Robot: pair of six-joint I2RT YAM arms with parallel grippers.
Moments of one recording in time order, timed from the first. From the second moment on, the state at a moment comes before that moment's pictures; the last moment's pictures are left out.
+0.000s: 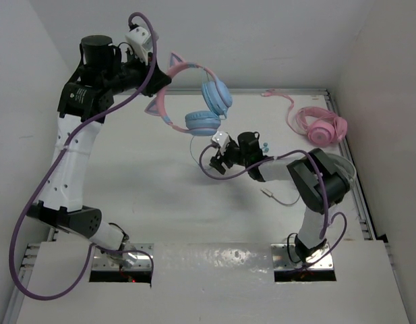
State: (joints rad) left arm -0.23 1.50 2.02 -0.81 0.53 0.10; right arm 0.51 1.80 0.76 0.59 -0.41 -0.40
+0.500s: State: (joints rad) left arm -0.23 1.53 2.04 -0.81 0.51 0.10; right arm 0.64 2.04 1.14 0.26 -0.39 -0.61
